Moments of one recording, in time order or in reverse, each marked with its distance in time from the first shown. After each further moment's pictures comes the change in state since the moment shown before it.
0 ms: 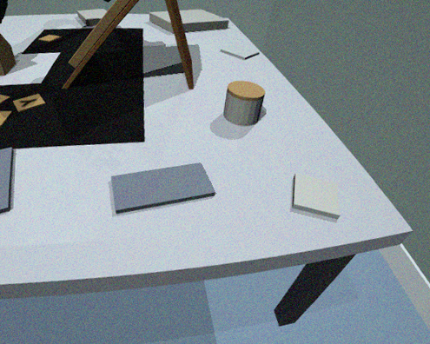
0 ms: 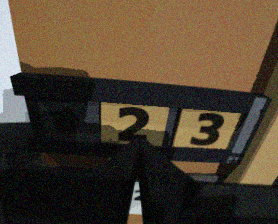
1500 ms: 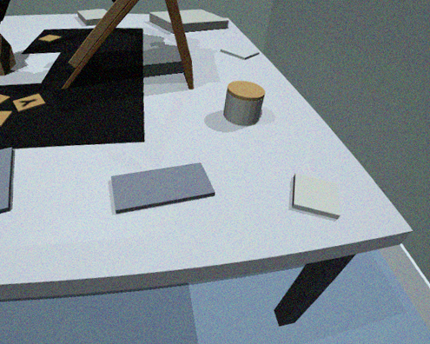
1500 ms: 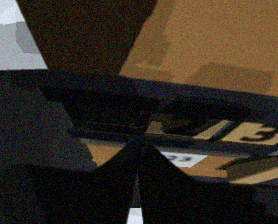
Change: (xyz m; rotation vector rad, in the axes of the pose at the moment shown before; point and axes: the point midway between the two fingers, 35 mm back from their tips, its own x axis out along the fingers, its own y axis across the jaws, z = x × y) arm 0.015 0.038 0.015 -0.032 0.533 0.025
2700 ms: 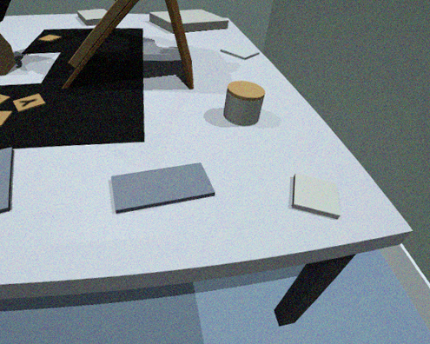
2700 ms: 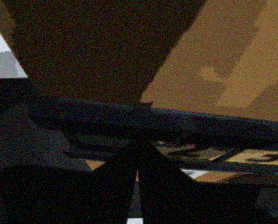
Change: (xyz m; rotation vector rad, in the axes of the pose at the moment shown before) arm 0.012 0.002 0.012 -0.002 0.000 -0.003
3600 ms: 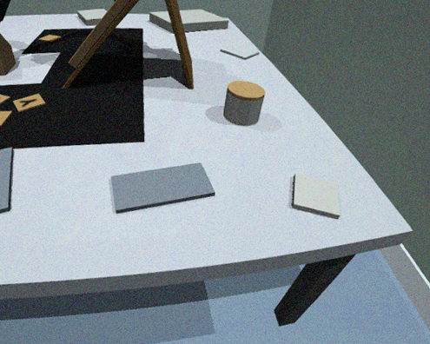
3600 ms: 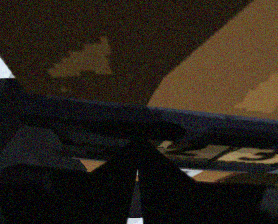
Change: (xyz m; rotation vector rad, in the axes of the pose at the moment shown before) arm 0.000 -0.008 -0.001 0.005 -0.002 0.004
